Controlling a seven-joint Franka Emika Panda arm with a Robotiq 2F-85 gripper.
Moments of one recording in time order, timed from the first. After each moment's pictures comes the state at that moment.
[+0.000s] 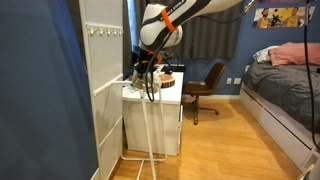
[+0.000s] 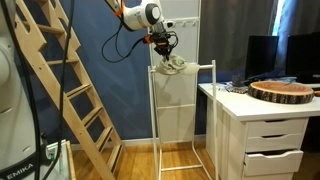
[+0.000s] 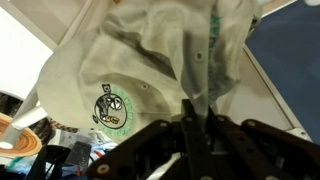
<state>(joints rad) 0.20 0.26 0.17 -1.81 -0.13 2.51 0.06</state>
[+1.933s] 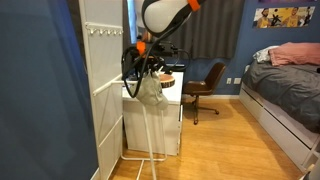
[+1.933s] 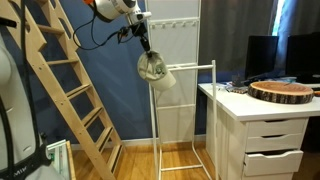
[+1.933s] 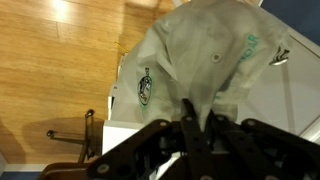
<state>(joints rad) 0.22 -0.01 0.28 -2.02 -0.32 2.24 1.11</state>
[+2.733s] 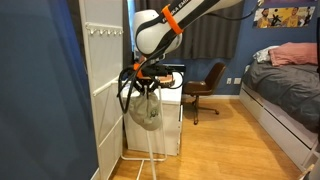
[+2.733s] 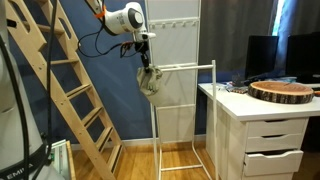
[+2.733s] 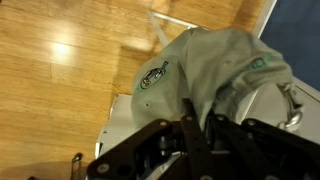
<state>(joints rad) 0.24 0.15 0.27 -2.00 -0.17 2.29 1.02</state>
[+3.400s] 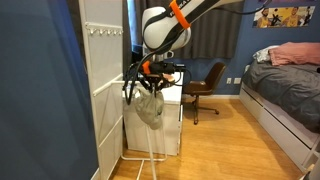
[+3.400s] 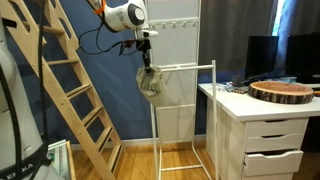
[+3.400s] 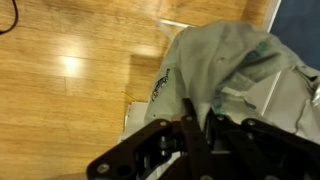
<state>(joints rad) 0.24 0.08 0.22 -2.07 -0.11 2.26 1.01</state>
